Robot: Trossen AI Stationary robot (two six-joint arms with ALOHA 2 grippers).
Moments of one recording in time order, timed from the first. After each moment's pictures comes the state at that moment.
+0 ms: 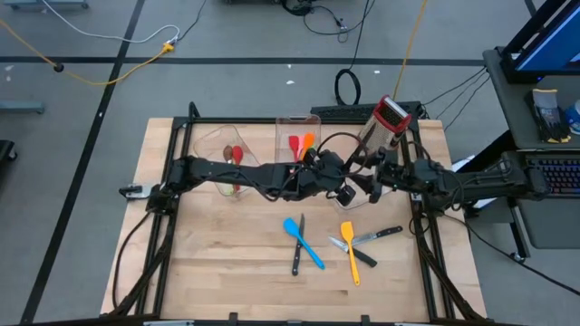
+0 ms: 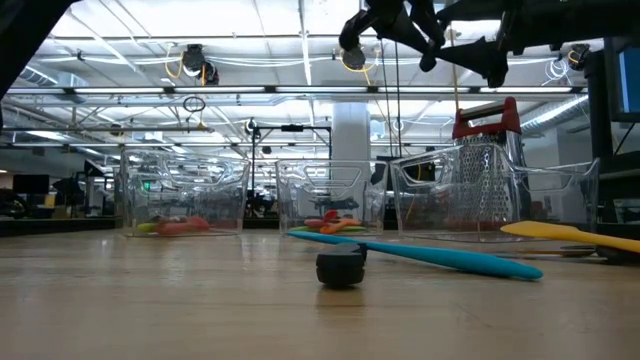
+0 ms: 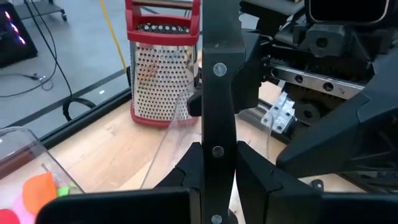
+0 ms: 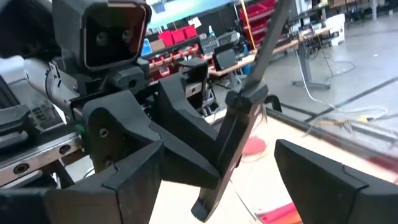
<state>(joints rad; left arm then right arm) -0.09 2.13 2.05 -0.42 -0.58 -0.45 -0.02 0.68 0.38 0.36 0.25 0.35</state>
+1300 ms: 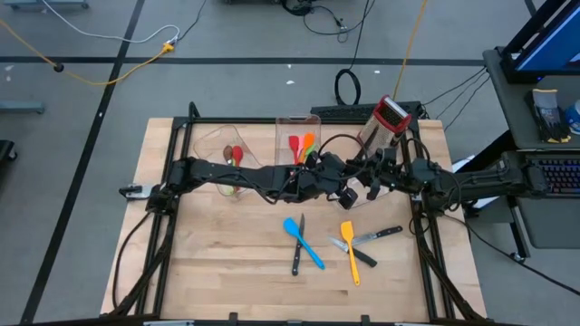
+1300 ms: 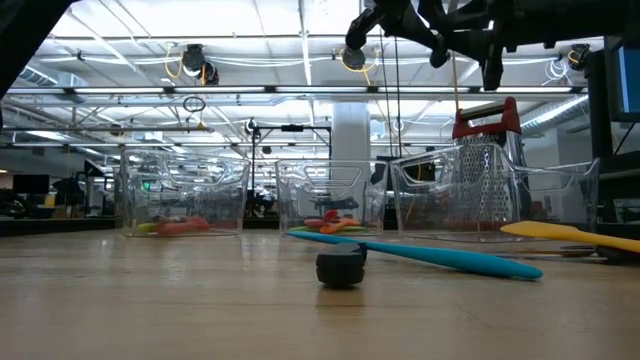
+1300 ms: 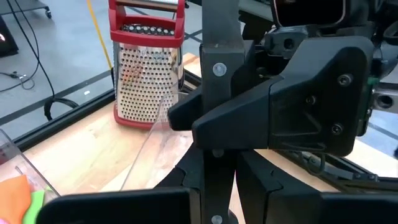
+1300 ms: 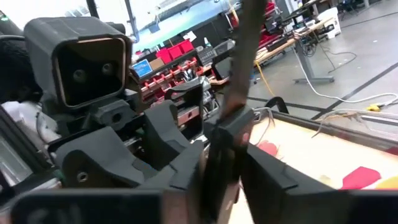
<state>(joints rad) -0.10 2.13 2.04 -0.37 -0.55 -0.47 -0.03 0.74 0.38 0.42 0.32 0.46</state>
